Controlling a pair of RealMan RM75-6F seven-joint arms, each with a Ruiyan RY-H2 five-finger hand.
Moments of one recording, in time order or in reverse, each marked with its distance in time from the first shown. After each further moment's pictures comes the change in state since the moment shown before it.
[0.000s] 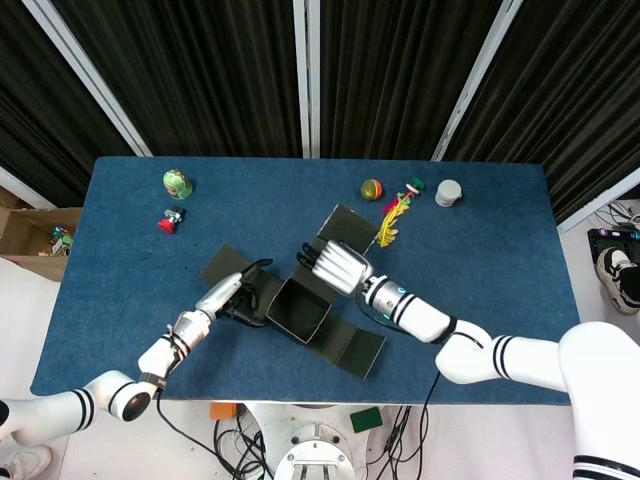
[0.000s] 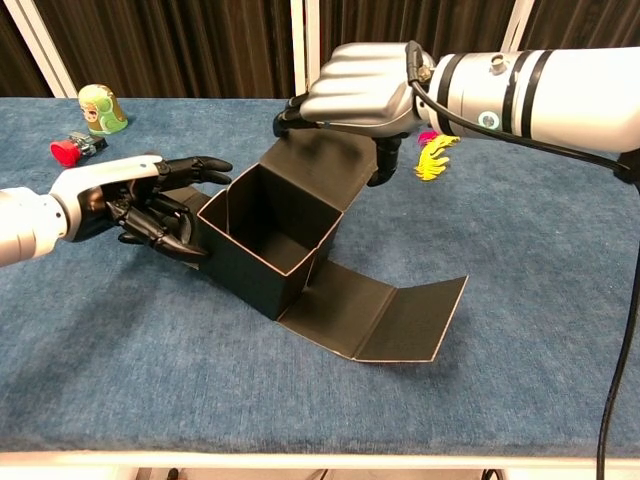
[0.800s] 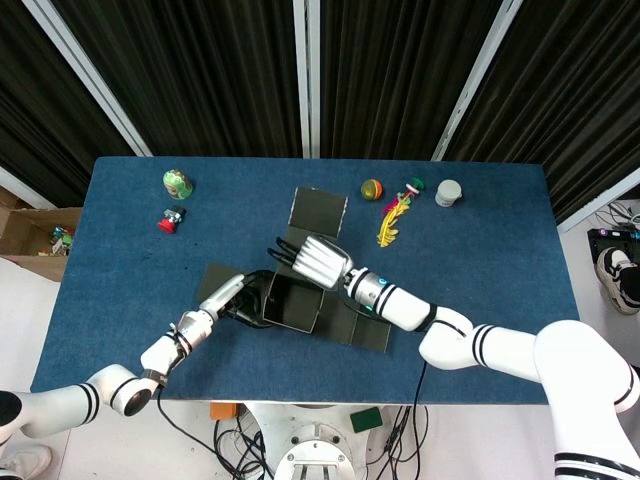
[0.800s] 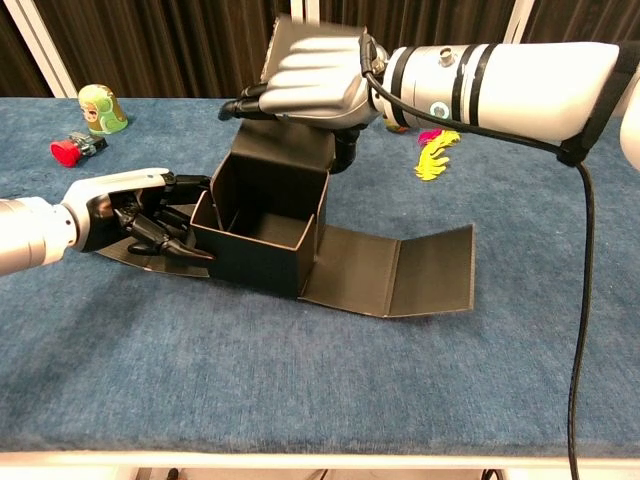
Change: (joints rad) left arm -0.039 -0.021 0.042 0.064 0.017 -0.019 -0.155; right arm 0.041 -0.084 0.052 0.149 -0.096 -0.048 0.135
